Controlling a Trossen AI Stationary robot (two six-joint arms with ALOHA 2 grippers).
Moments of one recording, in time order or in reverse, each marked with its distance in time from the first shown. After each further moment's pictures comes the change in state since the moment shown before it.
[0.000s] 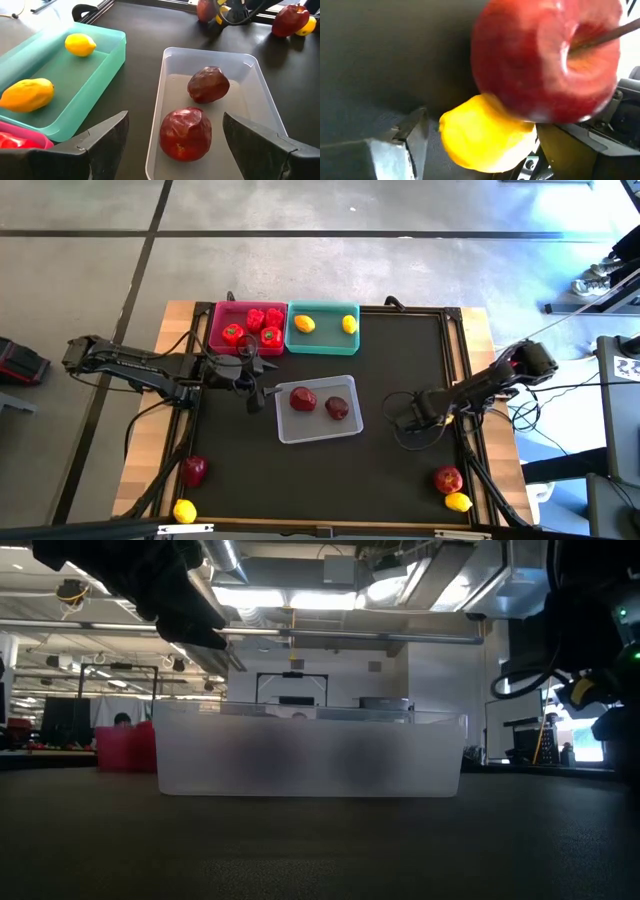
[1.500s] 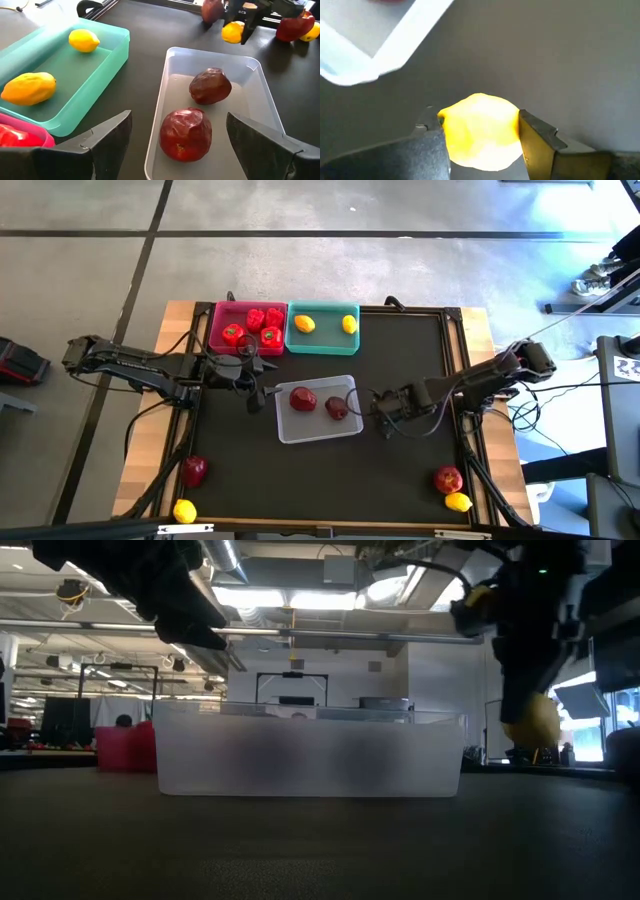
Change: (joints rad) left arm 0.000 0.000 0.000 0.001 0.001 -0.044; right arm -0.082 0.006 0.323 0.254 0.214 -0.541
